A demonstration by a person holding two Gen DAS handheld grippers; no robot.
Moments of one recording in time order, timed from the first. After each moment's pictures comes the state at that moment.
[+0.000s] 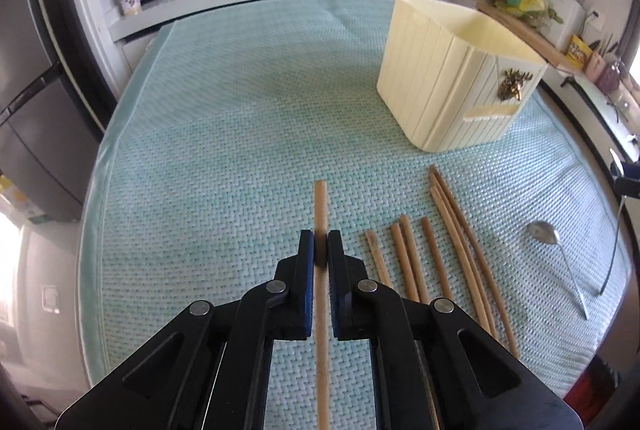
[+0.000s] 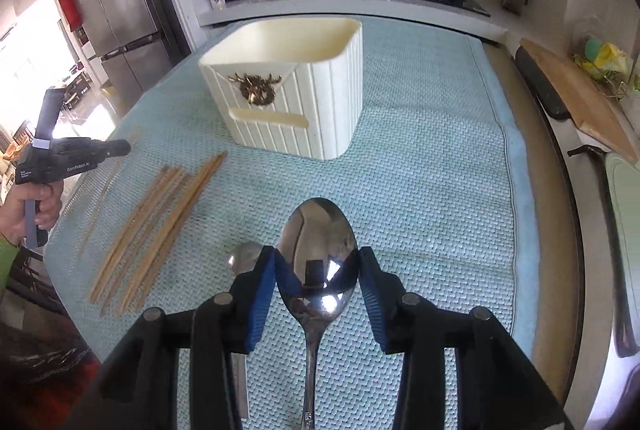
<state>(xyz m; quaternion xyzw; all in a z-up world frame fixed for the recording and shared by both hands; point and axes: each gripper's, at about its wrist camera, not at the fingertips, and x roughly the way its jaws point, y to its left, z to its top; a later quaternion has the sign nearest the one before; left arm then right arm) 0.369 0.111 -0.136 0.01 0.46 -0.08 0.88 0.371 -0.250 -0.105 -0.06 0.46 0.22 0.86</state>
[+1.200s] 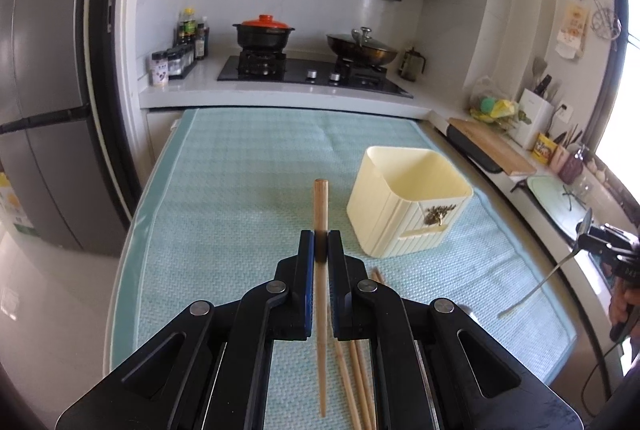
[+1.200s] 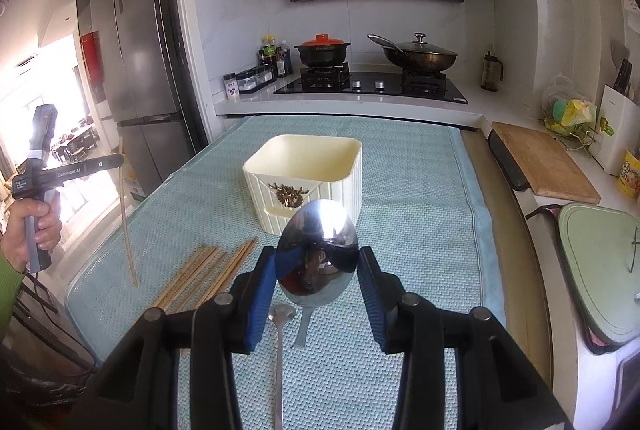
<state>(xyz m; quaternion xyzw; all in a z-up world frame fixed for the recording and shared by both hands) 0.314 0.130 -0.032 -0.06 0.31 -0.09 0.94 0.305 -0.264 -0.030 -0.03 0.31 0.21 0.92</state>
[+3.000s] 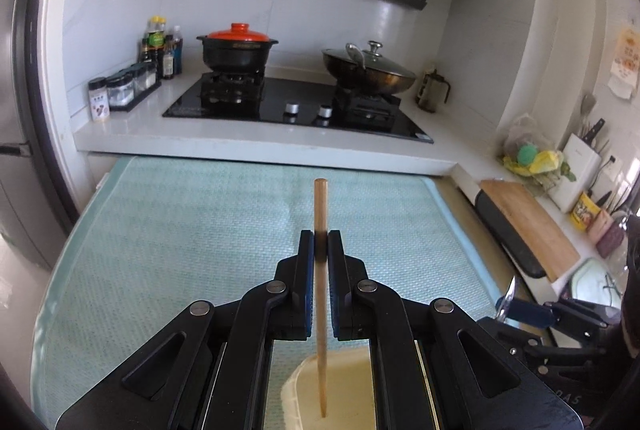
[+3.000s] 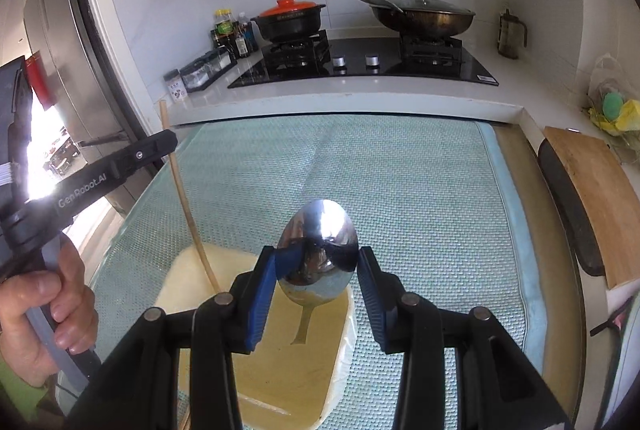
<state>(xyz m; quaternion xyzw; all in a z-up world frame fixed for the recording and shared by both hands) 0.569 0.019 -0.033 -0.09 0.30 -0.05 0.95 0.587 -0.183 -0.052 0.00 0.40 0.18 0.90</state>
